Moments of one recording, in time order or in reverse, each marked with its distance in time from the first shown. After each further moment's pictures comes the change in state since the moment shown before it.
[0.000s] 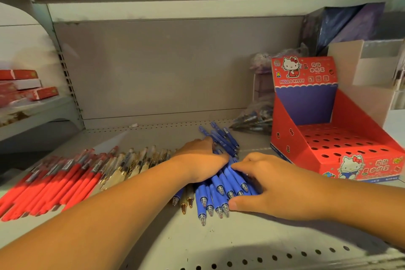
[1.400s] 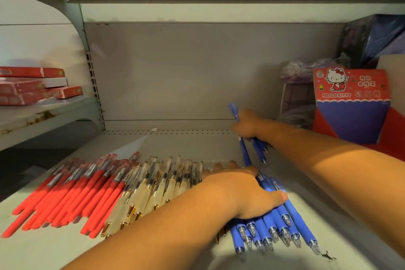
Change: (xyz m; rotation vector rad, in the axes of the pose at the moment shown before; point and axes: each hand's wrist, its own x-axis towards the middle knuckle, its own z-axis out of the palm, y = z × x) left_hand -0.042 0.024 -0.021 0.041 -0.305 0.003; right_hand 0.219 0.054 -0.016 0.219 0.153 0.468
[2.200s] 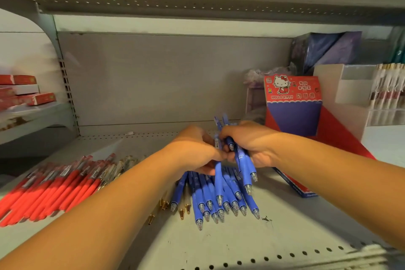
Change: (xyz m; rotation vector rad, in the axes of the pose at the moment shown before) left_hand -0.004 0.002 -0.029 -0.760 0.289 0.038; right_hand -0.149 0.000 -0.037 0.979 -0.112 0.241
